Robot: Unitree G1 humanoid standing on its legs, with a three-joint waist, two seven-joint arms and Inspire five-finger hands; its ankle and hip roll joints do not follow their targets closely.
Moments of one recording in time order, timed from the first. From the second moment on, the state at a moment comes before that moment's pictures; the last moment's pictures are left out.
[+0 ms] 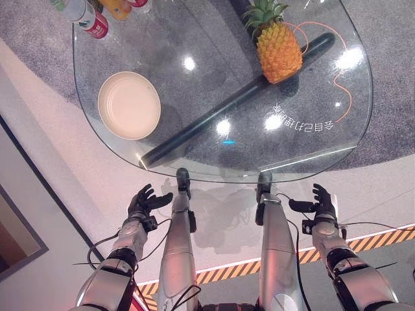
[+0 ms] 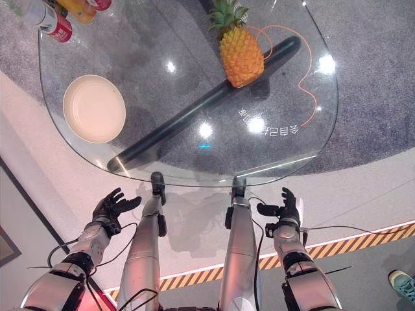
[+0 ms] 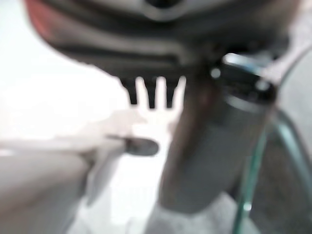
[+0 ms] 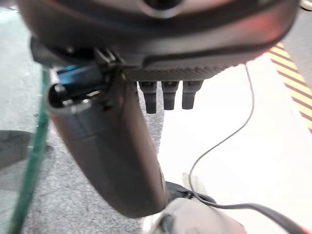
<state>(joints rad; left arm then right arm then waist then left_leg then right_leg) -0.48 0.34 -0.18 1.13 -0.67 -0.15 0.08 -0.52 -0.40 0.20 1.20 0.29 -0.19 -0.35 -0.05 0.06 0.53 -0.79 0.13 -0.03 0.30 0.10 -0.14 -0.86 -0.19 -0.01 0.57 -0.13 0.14</state>
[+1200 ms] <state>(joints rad) -0.48 0.39 -0.21 1.14 -0.67 -0.16 0.05 -0.64 -0.63 -0.04 1.10 0.86 -0.36 -0.58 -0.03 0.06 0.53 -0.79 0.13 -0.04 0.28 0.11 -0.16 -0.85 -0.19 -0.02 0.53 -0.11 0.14</state>
